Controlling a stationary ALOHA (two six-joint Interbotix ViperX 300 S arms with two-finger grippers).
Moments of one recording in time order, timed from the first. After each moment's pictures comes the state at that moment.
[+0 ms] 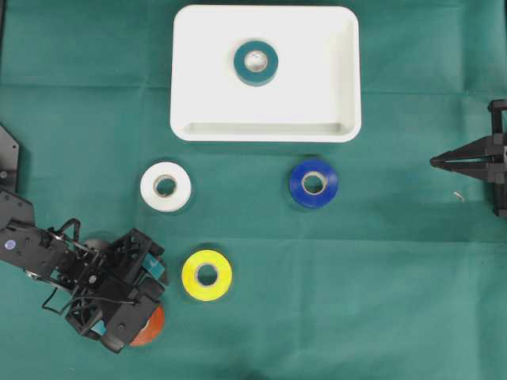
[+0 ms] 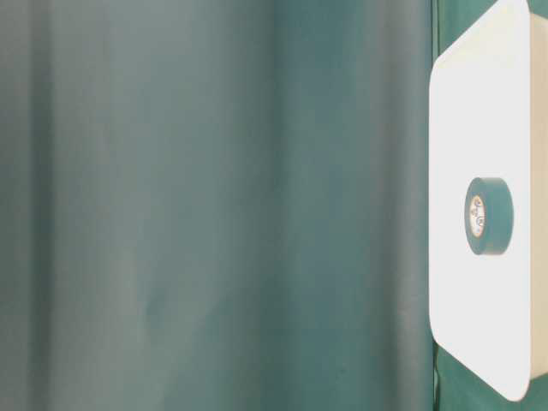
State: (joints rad) left arm -0.52 0.05 0.84 -0.03 0.08 0.13; right arm -0.02 -1.17 1.57 -0.05 -0.11 0.01
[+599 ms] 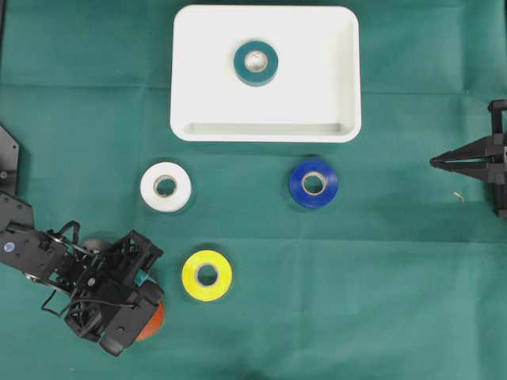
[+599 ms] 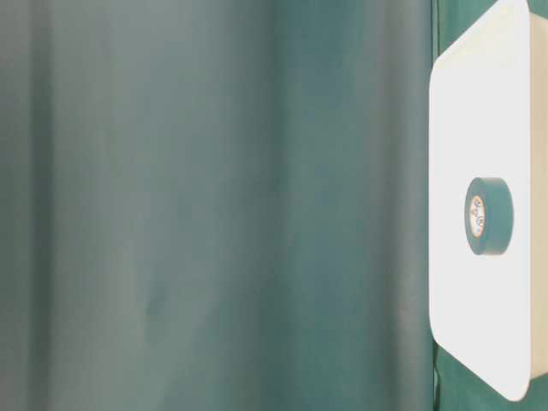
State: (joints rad) left arm -0.53 0.05 0.84 -0.03 0.08 0.13; right arm -0.02 -1.17 1.57 -0.05 -0.11 0.01
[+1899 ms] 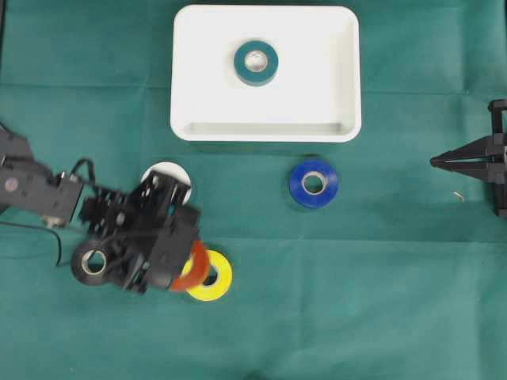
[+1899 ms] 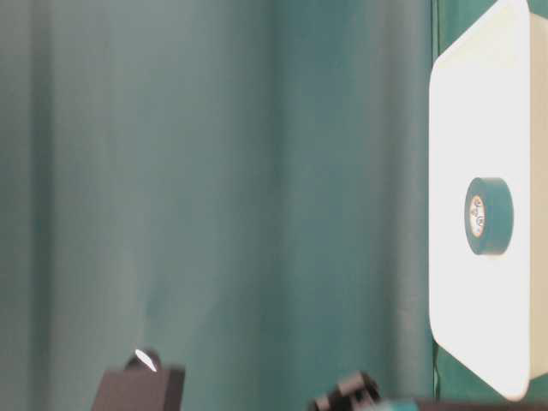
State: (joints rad) left arm -0.24 -0.10 0.69 -0.02 0.29 0.17; right arm -0.02 -1.17 1.57 -0.05 -0.11 0.01
